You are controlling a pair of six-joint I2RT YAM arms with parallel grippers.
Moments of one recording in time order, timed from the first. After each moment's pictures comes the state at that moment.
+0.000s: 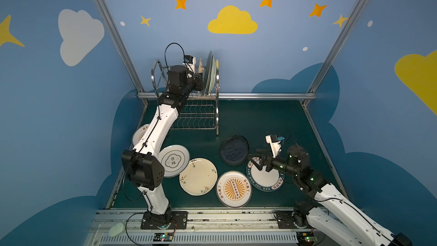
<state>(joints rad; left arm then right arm) -0.22 1.76 1.86 -0.26 0.13 -0.14 0.58 0.75 0.52 -0.11 -0.43 0.47</state>
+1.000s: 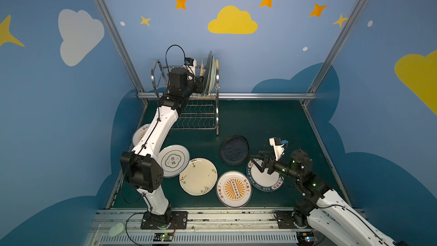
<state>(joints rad) -0.23 1.74 1.82 -0.27 0.12 -0.14 0.58 0.66 0.45 -0.08 -0.39 0.50</state>
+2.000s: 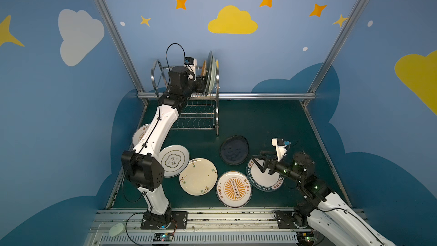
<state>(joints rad) -0.23 1.76 1.87 -0.31 0.16 -0.20 0.58 0.61 0.43 -0.08 -0.36 0.52</state>
